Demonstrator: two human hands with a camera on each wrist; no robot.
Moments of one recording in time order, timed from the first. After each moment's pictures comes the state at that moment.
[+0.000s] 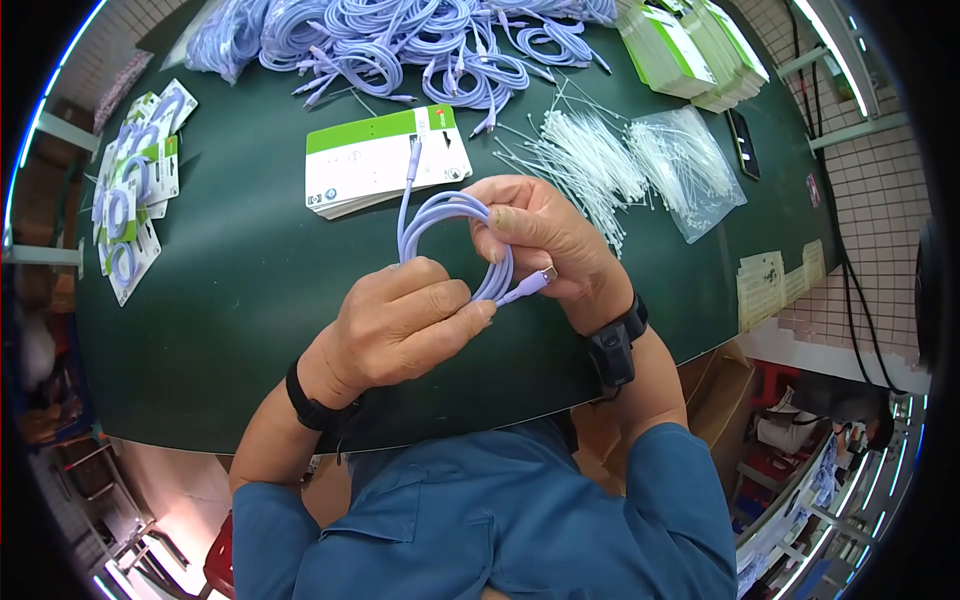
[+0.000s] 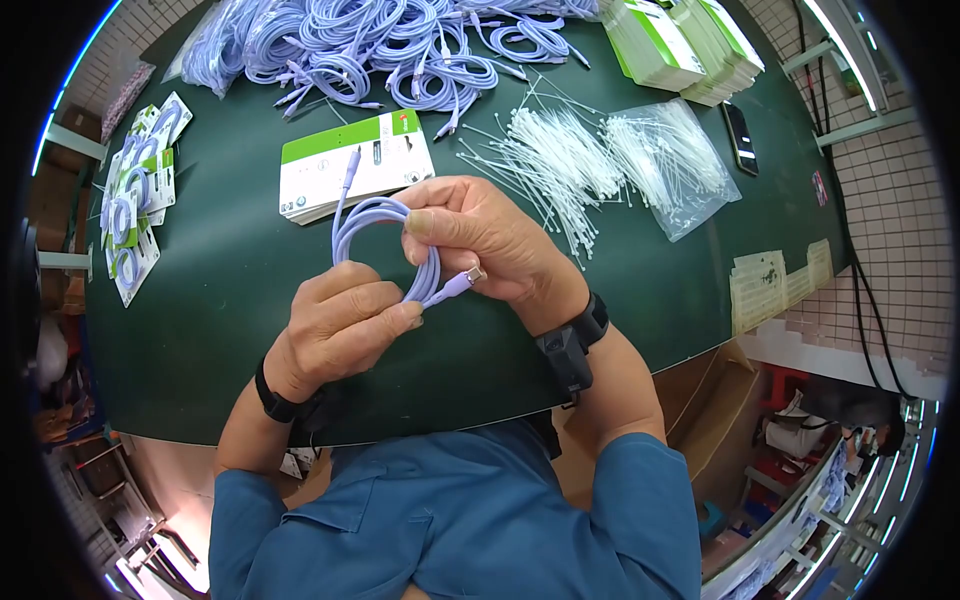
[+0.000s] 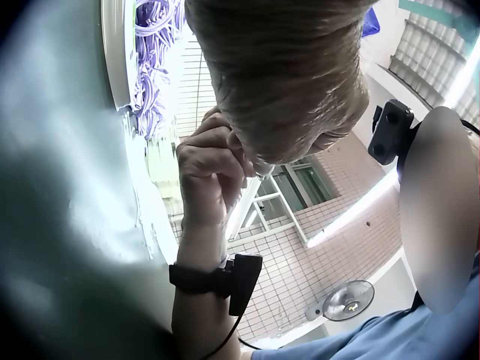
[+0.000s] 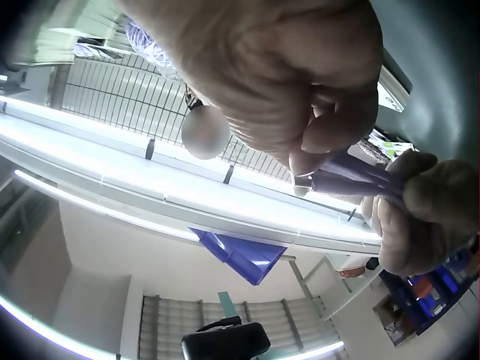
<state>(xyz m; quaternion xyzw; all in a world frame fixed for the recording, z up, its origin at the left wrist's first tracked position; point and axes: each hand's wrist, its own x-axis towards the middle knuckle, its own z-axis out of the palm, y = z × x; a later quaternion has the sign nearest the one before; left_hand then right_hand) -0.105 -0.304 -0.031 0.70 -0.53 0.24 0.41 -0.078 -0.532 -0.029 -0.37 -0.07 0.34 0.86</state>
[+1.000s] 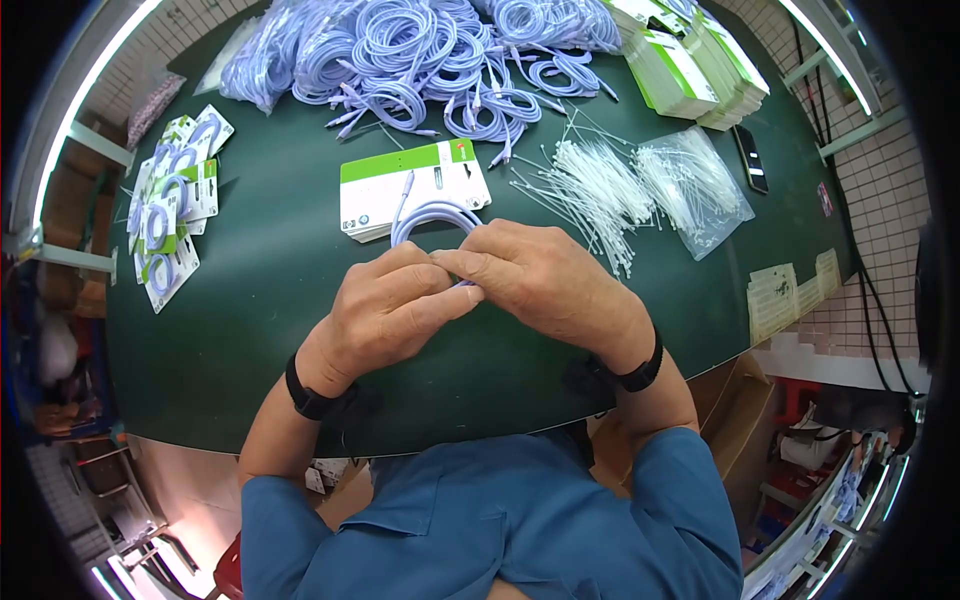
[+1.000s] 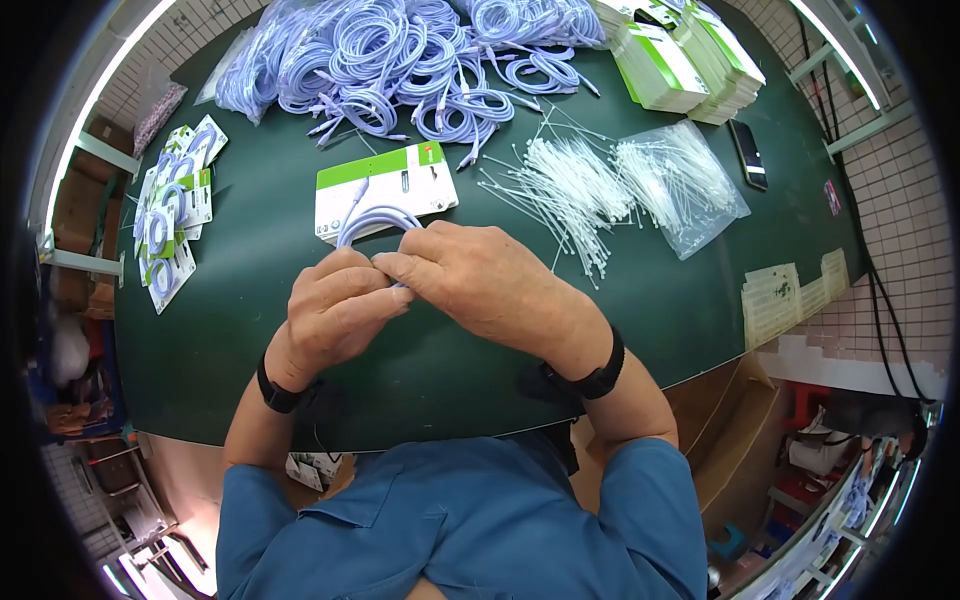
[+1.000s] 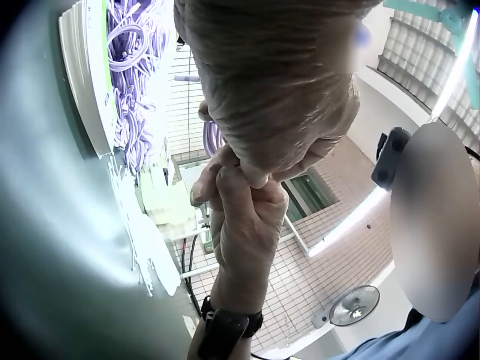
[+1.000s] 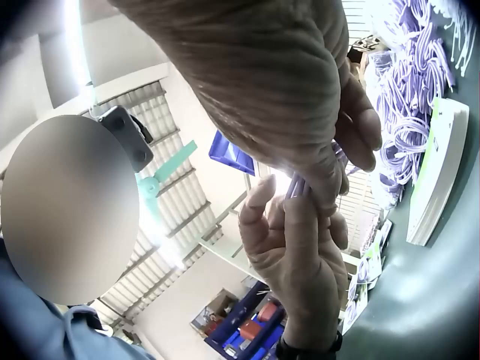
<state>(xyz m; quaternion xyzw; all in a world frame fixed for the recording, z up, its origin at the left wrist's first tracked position) -0.087 -0.281 -0.008 0.72 -0.52 0.25 0.38 -0.099 -0.513 0.013 -0.84 -0.42 -0.12 0.32</state>
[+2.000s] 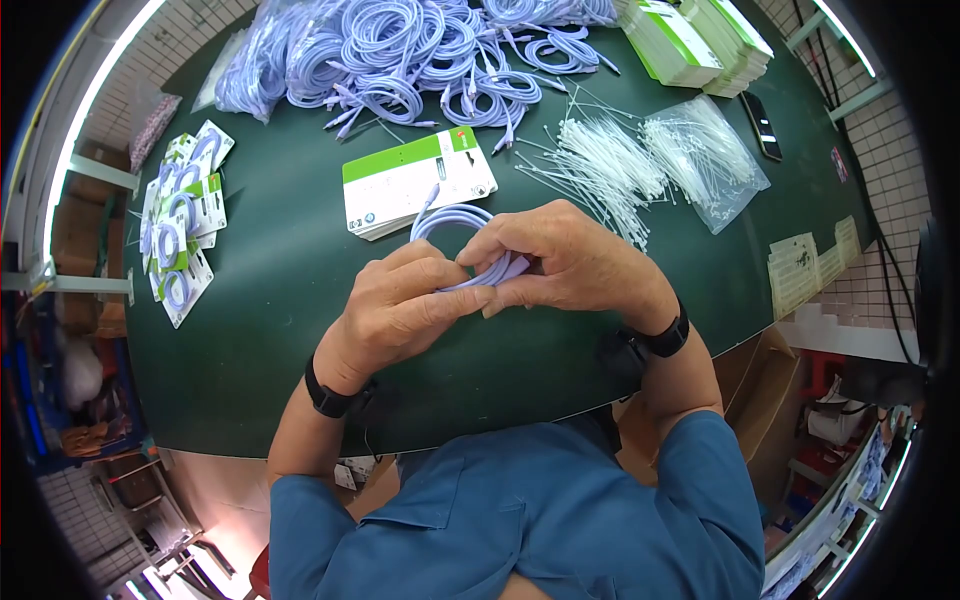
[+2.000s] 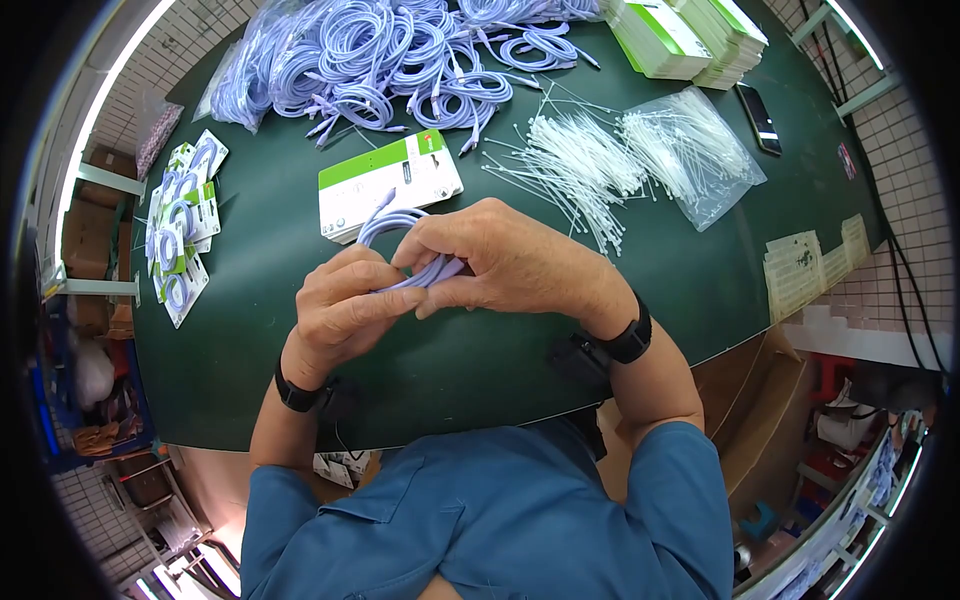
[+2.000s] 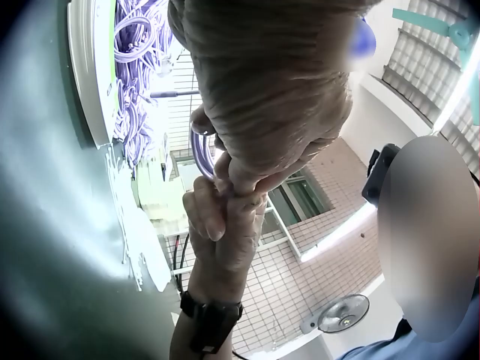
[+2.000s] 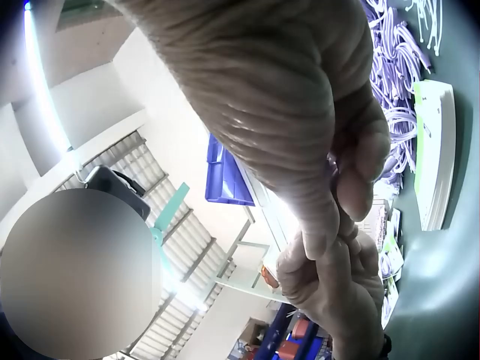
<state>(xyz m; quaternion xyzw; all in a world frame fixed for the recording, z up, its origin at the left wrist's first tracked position) -0.085 -0.284 -0.011 0.72 -0.52 0.20 0.42 -0.089 -0.530 0.009 -0.76 -0.36 0.07 0.53</state>
